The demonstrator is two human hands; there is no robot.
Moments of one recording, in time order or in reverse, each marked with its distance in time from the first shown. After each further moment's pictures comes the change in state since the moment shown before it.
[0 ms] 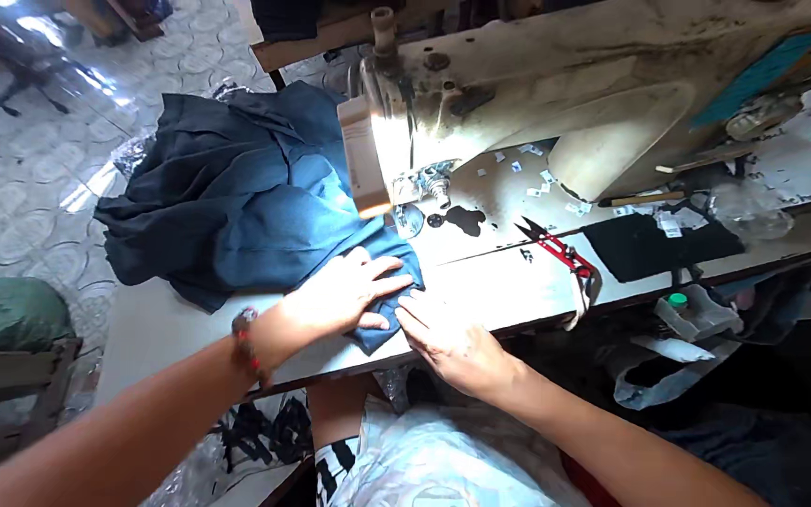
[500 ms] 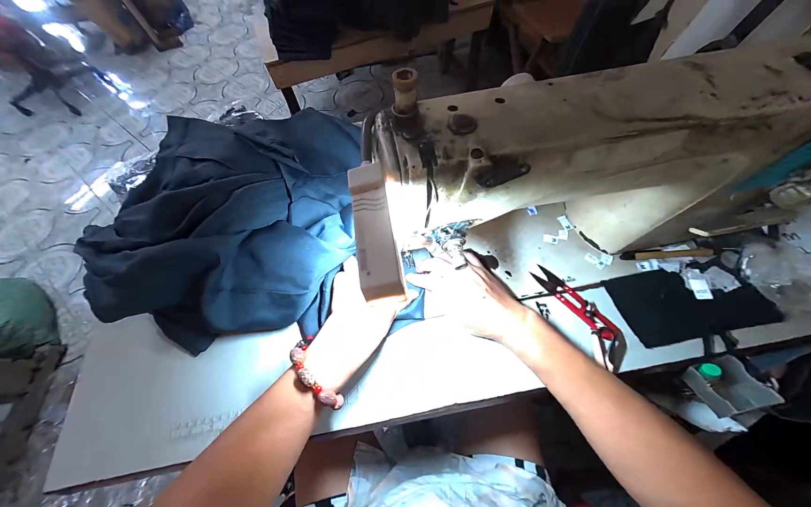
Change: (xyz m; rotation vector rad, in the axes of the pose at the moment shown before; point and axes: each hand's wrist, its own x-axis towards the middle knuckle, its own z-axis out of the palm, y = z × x) left_hand 0.058 0.012 0.001 -0.001 0.072 -0.808; right_hand 0.081 0.110 -0.023 -0.017 -0.048 -0.097
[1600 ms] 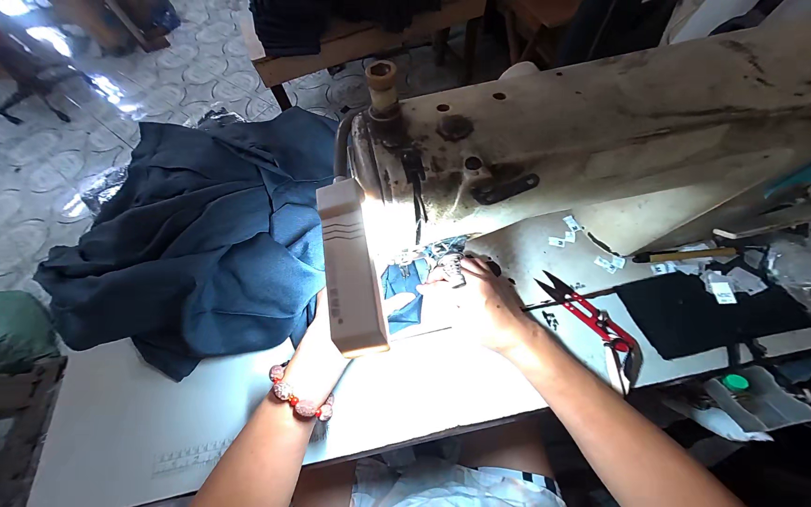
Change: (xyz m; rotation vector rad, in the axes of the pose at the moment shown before) left_hand 0.013 -0.030 0.035 -0.094 0.219 0.162; right_hand -0.004 -0.001 0.004 0.106 0.258 0.097
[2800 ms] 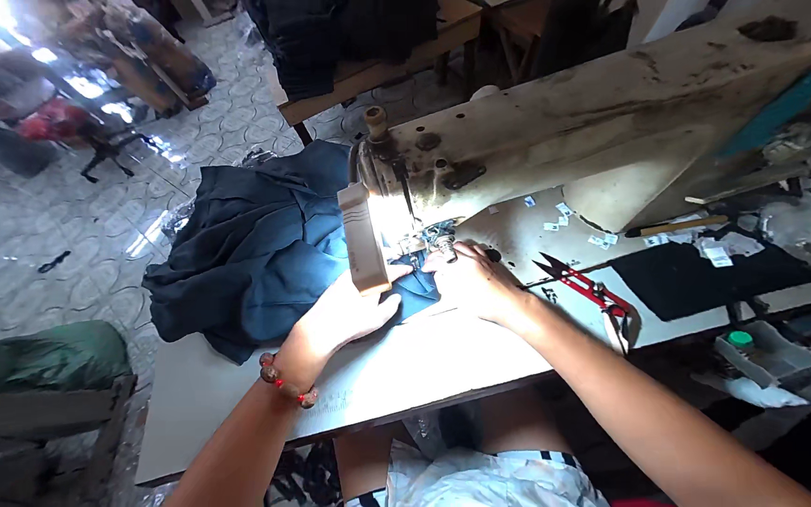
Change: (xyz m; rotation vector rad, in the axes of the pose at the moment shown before) left_hand 0.005 -0.009 -0.065 -0.235 -0.145 0.282; right_hand 0.010 -0.011 -0.002 0.039 -0.043 0.054
